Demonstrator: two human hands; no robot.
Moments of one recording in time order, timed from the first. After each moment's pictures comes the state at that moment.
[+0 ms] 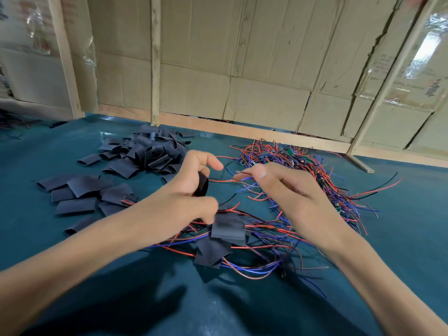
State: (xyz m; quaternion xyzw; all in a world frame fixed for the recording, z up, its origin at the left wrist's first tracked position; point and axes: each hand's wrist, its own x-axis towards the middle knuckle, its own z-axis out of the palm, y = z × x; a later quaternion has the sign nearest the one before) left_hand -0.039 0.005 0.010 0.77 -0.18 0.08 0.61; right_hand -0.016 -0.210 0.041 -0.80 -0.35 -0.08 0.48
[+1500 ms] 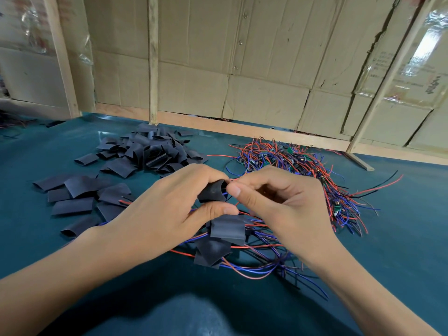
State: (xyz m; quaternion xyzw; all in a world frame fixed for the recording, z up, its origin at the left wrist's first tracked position) left_hand -0.054 0.012 0.009 0.88 -0.27 0.28 0.28; right_hand -0.026 -0.192 0.022 -0.71 -0.36 -0.14 0.59
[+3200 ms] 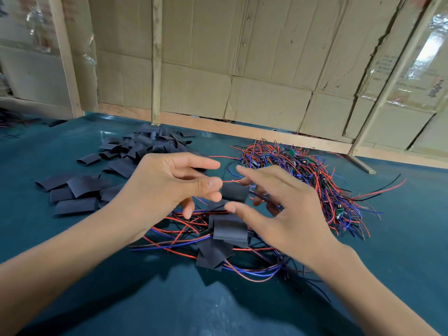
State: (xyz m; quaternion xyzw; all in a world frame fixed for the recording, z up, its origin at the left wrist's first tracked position) left_hand -0.048 0.013 0.029 0.71 -0.10 0.10 0.69; right_hand -0.007 -0.199 0.008 -0.79 -0.40 -0.32 0.33
